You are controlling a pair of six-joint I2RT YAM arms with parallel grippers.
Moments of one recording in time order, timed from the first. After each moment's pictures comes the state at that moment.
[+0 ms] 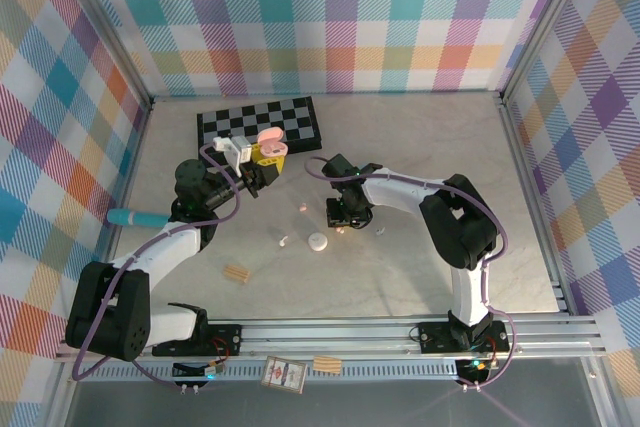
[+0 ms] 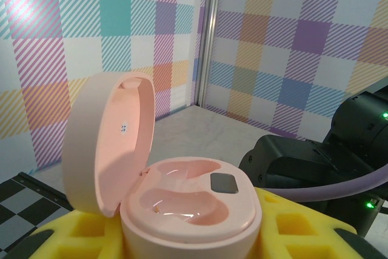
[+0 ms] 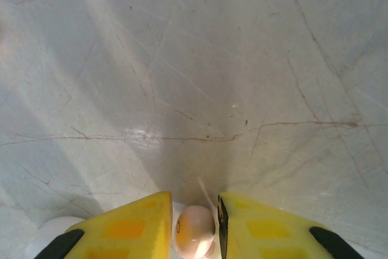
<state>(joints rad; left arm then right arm) -0.21 1.27 0.58 0.79 0.72 -0.14 0.73 1.95 1.29 -0.68 -0.14 0.60</state>
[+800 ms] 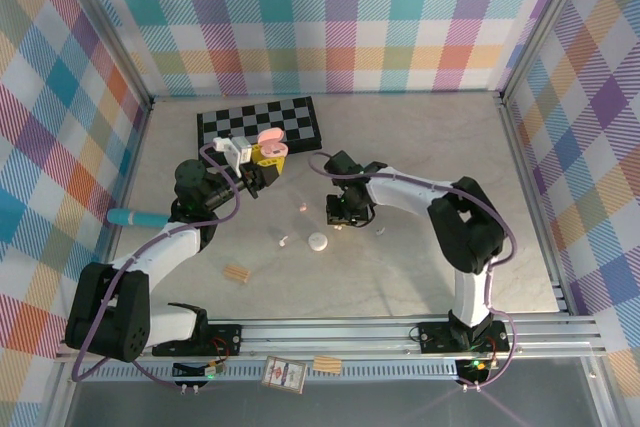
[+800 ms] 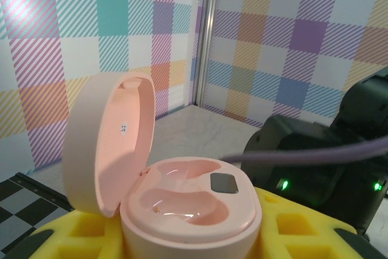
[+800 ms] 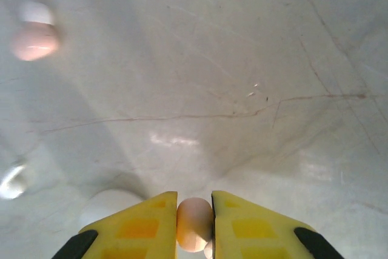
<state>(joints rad) -0.21 1.26 0.58 0.78 0.72 -0.14 0.70 1.87 1.27 -0.66 -0.21 0.67</state>
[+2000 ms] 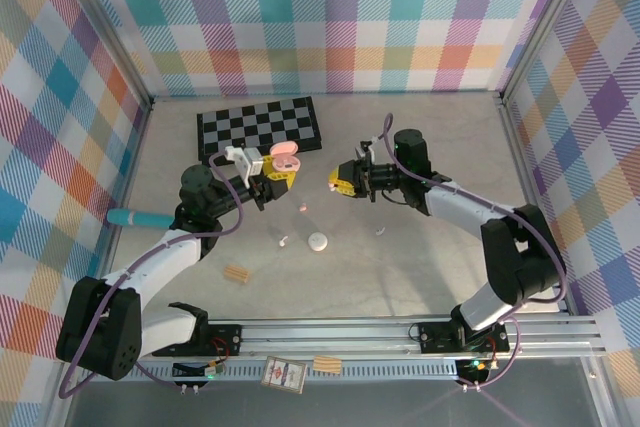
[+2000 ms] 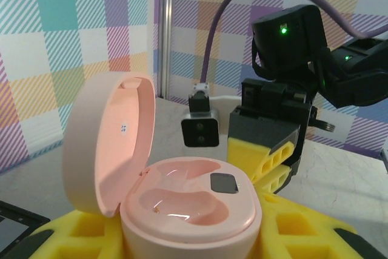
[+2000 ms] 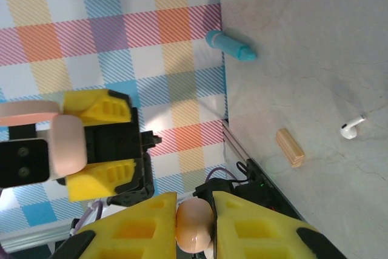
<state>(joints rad) -0.30 1.18 0.56 0.68 0.76 -0.09 0.43 1.56 0.90 0.28 -1.05 1.27</state>
